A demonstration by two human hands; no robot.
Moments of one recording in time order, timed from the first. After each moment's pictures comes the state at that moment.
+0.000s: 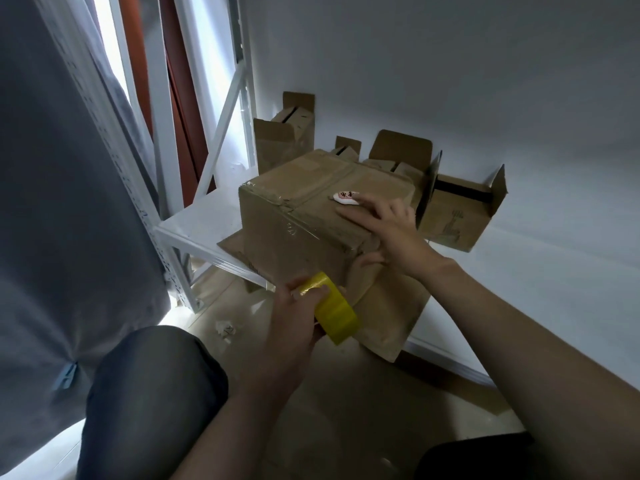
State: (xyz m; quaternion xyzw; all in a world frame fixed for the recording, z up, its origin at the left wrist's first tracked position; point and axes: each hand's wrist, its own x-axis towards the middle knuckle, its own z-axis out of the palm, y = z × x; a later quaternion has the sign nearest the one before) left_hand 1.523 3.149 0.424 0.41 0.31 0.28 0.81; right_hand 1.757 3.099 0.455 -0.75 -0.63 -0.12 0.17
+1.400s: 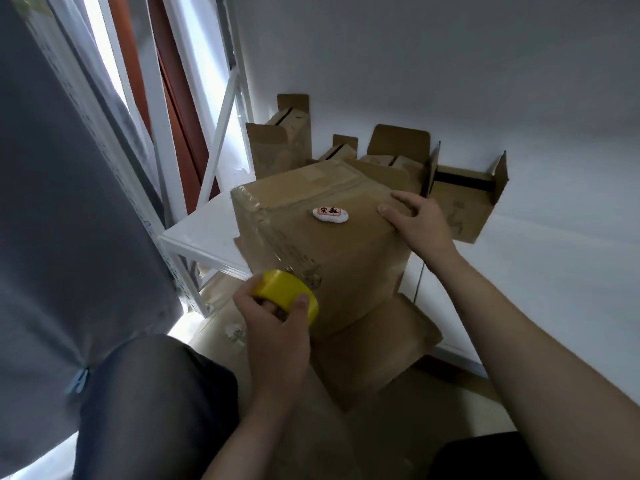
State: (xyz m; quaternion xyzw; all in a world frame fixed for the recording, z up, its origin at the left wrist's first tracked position) left_hand 1.506 3.129 0.417 0.60 0.41 0.44 0.52; right_hand 1.768 3.078 0.459 -0.81 -0.32 0.04 0.50
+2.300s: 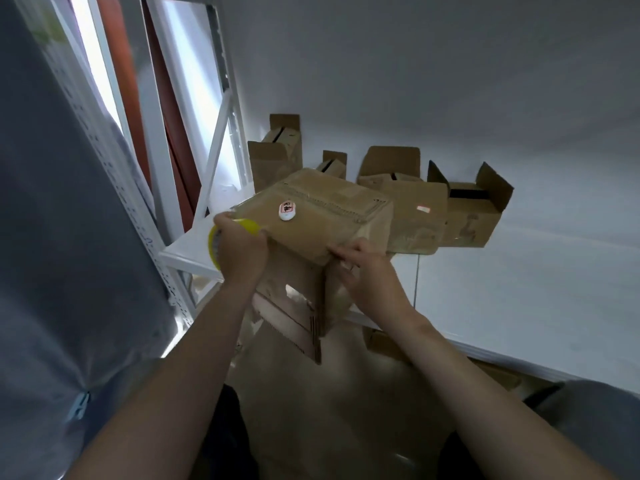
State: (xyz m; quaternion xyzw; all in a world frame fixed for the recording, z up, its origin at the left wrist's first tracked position) left_hand 1.523 3.286 0.474 0.69 0.44 0.42 0.40; right_hand 1.614 3.094 0.454 -0.80 -0.43 0.01 0.42
